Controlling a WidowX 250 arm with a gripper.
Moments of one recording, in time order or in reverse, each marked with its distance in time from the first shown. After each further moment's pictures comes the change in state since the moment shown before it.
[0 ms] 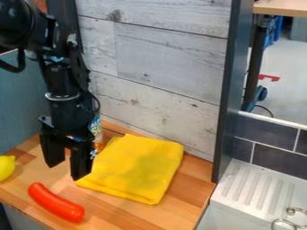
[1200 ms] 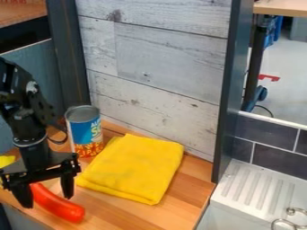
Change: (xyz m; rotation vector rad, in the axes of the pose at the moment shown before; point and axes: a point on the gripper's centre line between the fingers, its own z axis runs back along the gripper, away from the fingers) arm -0.027 0.023 -0.045 -0.012 -0.182 0.947
